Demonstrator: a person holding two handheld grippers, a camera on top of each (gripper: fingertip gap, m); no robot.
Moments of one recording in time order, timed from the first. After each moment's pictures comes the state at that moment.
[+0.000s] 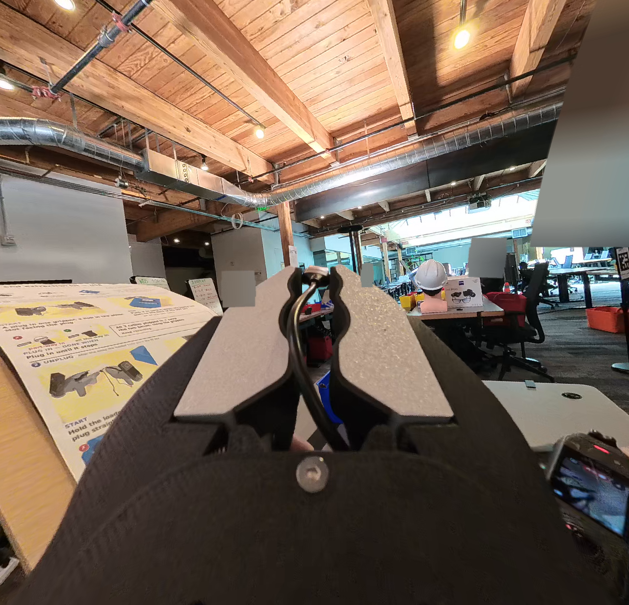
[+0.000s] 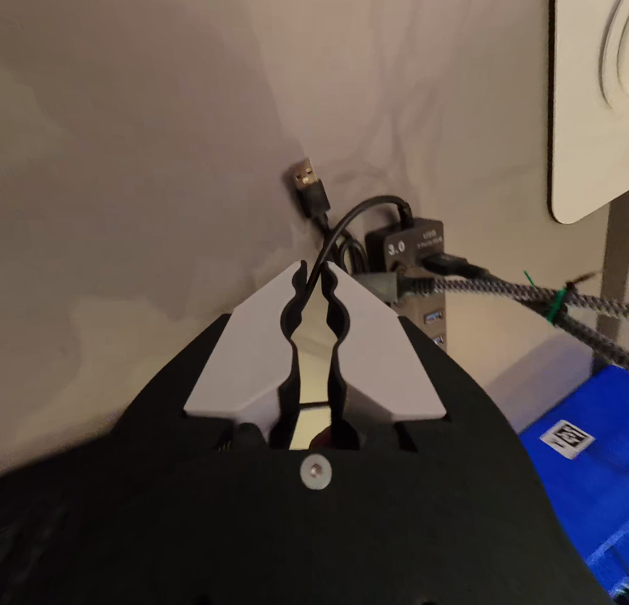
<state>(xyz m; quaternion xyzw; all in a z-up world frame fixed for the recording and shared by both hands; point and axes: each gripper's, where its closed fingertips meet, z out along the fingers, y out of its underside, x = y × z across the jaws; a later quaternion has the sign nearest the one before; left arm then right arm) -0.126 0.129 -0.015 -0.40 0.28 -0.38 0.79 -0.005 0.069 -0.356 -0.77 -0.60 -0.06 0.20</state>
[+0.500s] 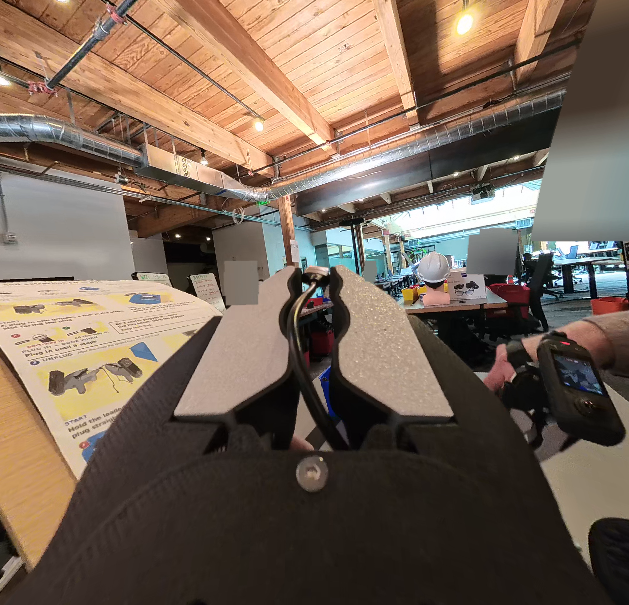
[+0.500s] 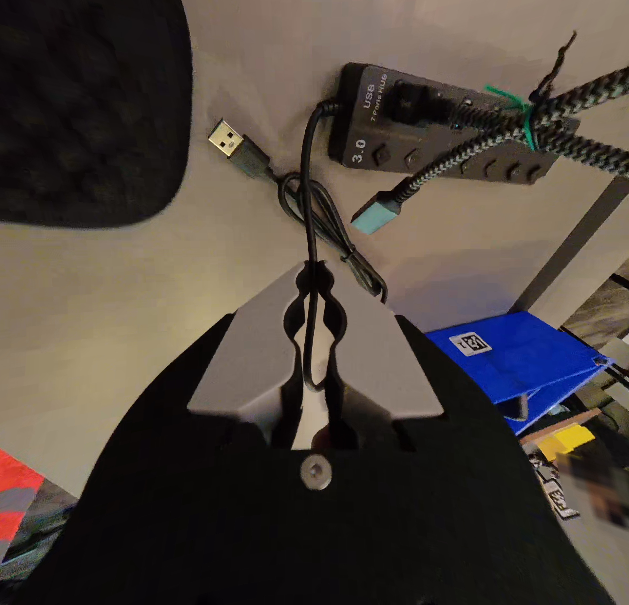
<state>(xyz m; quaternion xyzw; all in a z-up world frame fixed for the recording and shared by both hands) -0.121 0.130 -0.018 -0.40 0.28 -0.37 0.79 0.179 0.060 -0.326 -0.62 -0.77 -0.15 0.08</state>
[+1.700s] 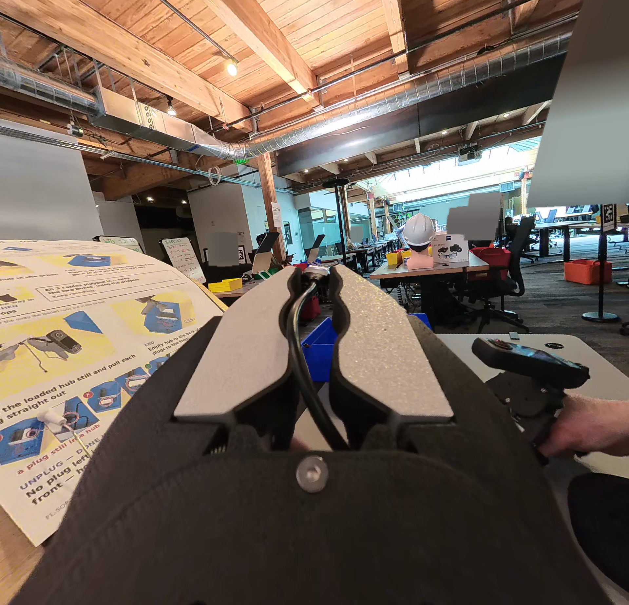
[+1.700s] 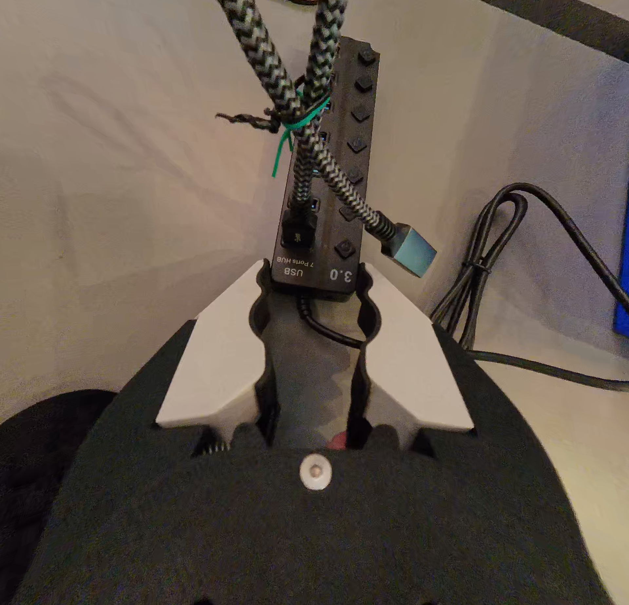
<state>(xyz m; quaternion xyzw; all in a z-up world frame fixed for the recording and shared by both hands) -0.073 0.145 -0.054 -0.45 0.32 -0.37 0.75 0.146 0.112 -0.364 -0.89 -0.25 0.07 0.38</state>
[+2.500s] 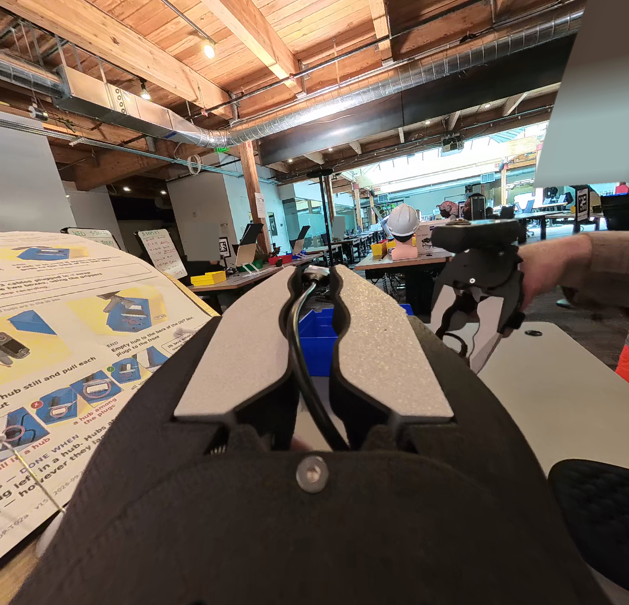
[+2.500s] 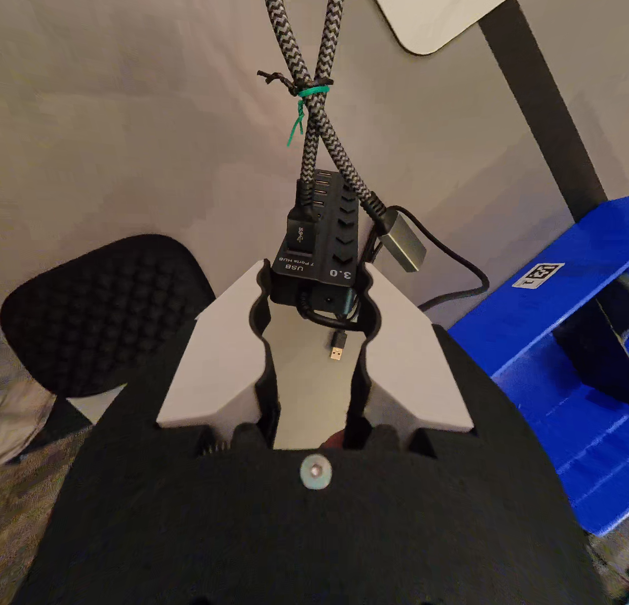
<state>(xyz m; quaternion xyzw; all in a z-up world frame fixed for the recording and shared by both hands) -0.050 0.141 -0.063 -0.45 0.34 -0.39 0.73 0.154 0.091 -0.235 -0.84 -0.49 0.06 0.22</state>
